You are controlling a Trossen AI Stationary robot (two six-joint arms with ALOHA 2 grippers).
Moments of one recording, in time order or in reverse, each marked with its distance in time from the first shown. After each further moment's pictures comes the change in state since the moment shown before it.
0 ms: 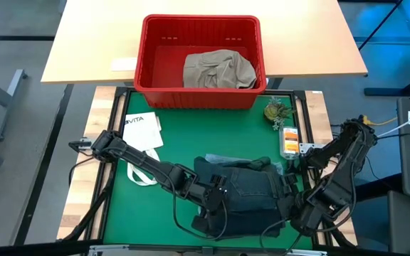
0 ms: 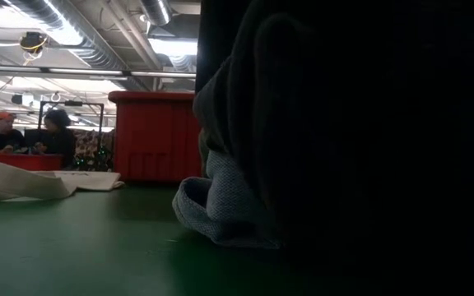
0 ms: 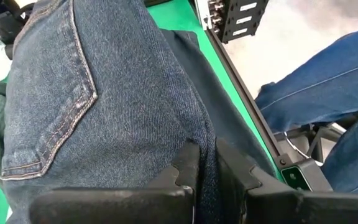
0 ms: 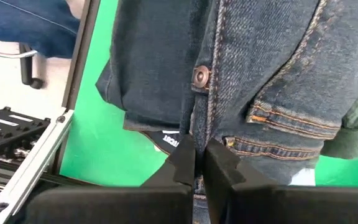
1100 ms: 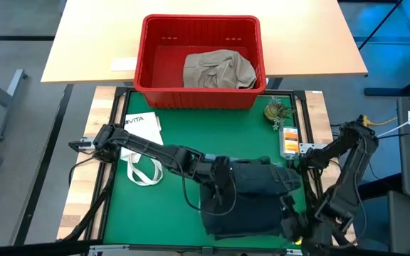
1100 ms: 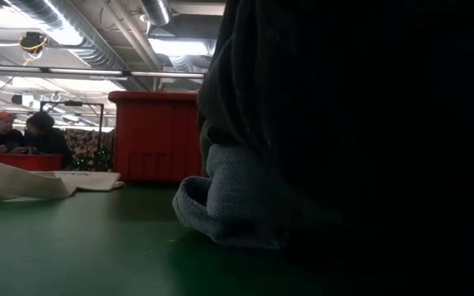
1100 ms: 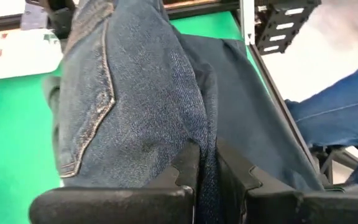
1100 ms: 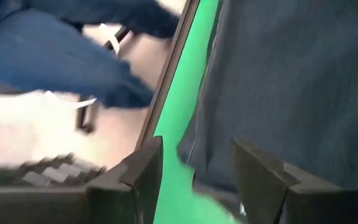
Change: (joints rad) left arm 0.143 -0.023 -0.002 0.012 0.026 0.001; right arm 0.095 0.026 -0.082 0.380 0.069 0.083
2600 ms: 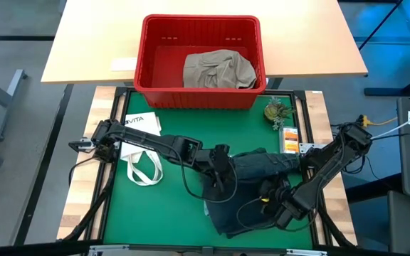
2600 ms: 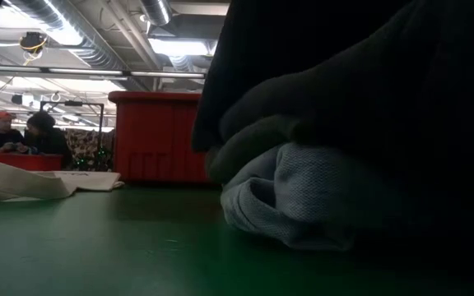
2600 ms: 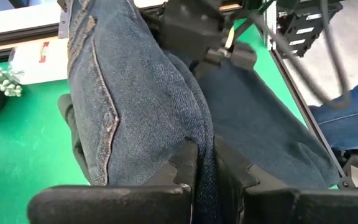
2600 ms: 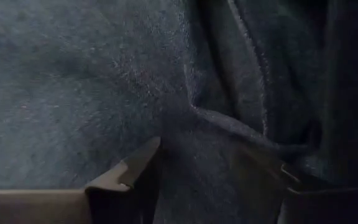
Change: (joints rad) left arm 0.052 -0.043 0.000 -0.024 -0.009 0.053; right arm -0.174 0.052 -0.417 0.016 0.410 0.512
